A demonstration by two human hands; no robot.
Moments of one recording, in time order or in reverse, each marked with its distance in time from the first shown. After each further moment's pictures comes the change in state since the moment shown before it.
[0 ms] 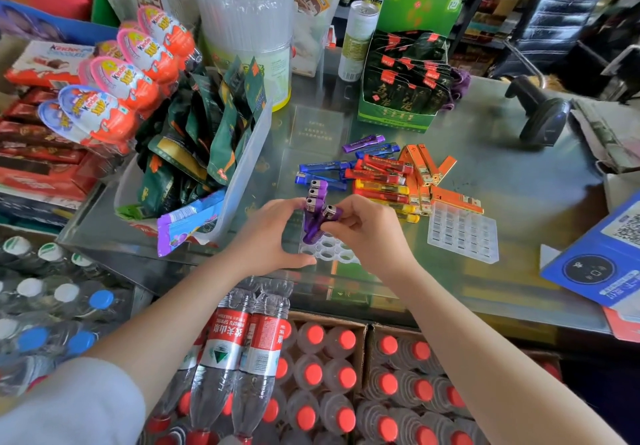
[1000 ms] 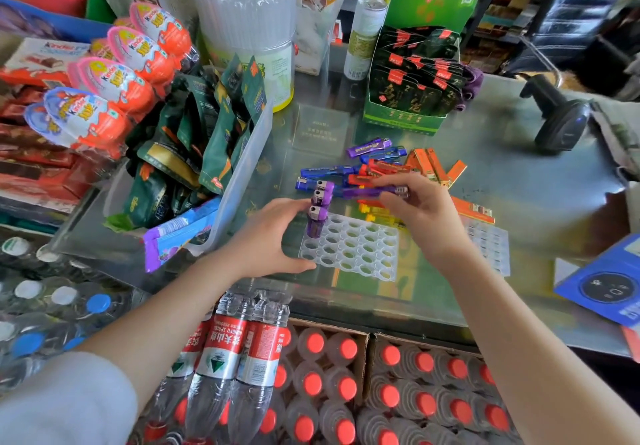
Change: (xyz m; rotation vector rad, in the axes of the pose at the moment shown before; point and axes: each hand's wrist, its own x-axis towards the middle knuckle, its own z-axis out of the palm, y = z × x) left_hand 0.010 0.003 -0.008 -0.010 -0.040 0.074; right_hand 0.022 0.018 -0.056 0.213 0.063 0.151
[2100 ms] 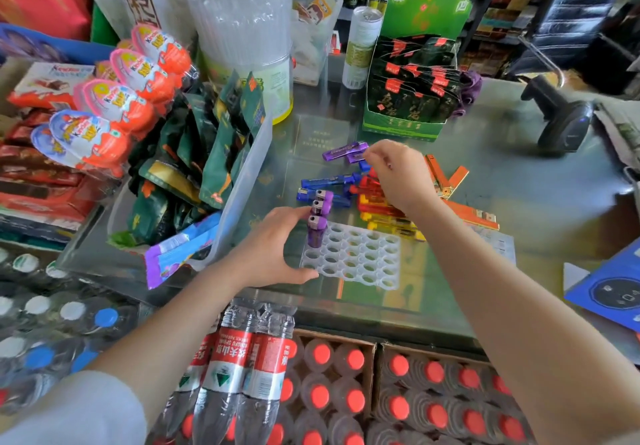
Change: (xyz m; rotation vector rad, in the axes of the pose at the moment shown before) left_hand 0.001 0.007 -0.005 -0.038 0.000 -0.008; right_hand 0.078 0.007 0.019 -0.455 0.080 -0.102
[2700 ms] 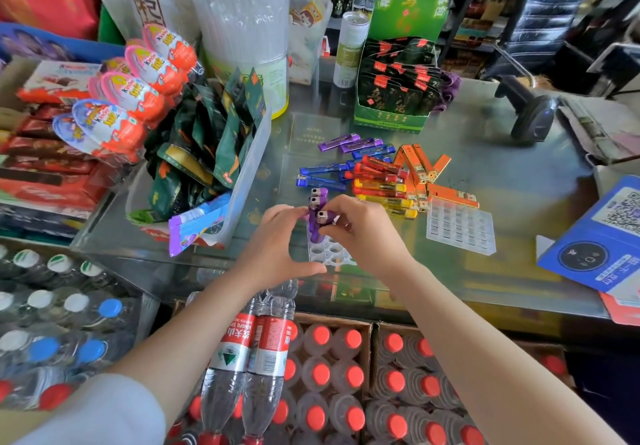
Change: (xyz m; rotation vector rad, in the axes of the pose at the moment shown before) left_hand -0.028 0.011 0.020 0.001 0.157 -0.010; right_hand -0.111 -0.047 0.017 0.104 -0.166 -0.180
